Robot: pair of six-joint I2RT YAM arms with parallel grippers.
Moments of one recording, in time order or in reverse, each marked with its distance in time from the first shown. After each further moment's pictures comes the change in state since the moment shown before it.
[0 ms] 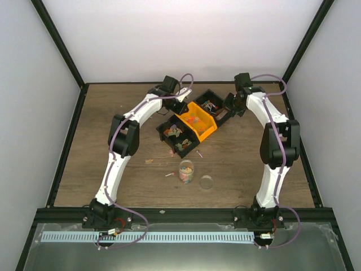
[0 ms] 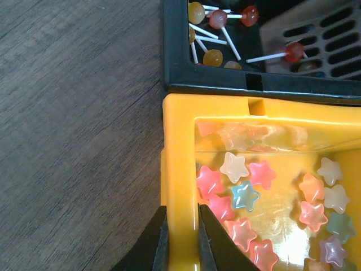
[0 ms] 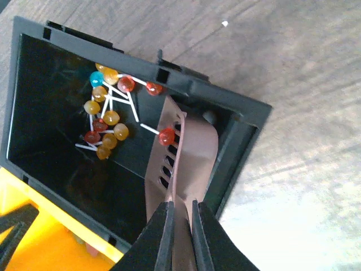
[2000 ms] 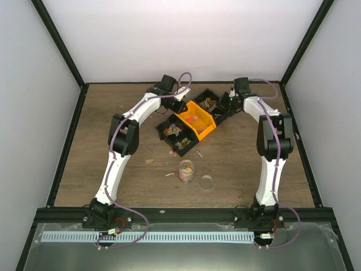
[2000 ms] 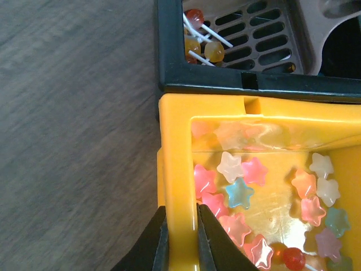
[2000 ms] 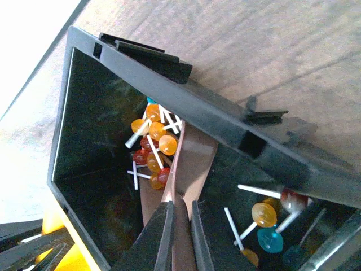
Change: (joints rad) left arm 0.011 0.025 0.036 -0.029 0.046 0.028; right arm -0.019 0.144 -0.025 0.301 -0.233 0.005
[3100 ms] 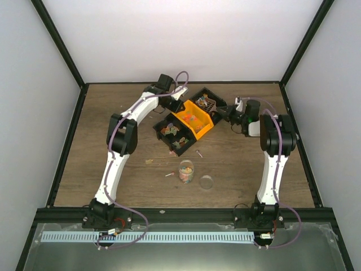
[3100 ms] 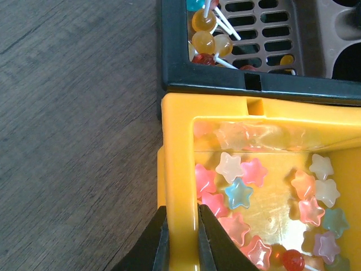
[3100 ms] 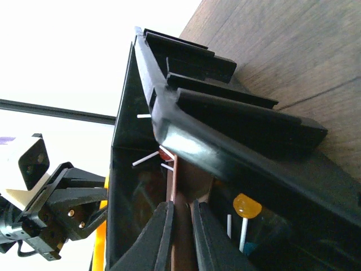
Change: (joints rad) left arm 0.031 0.000 0.003 -0.008 -0.009 -0.015; right arm -0.119 0.102 -0.480 1.147 -0.478 0.271
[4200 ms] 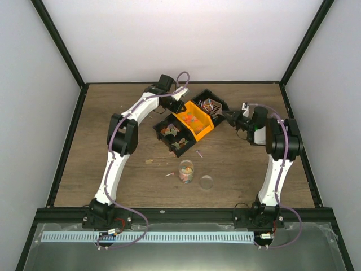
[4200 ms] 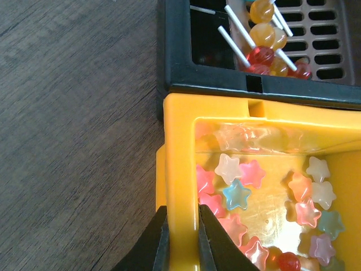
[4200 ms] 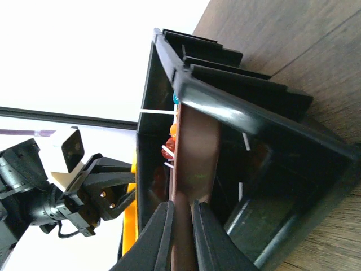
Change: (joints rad) left arm -0.006 0.000 -0.004 0.000 0.024 0.002; right arm -0.063 -0.093 -0.206 0.199 -0.050 0.132
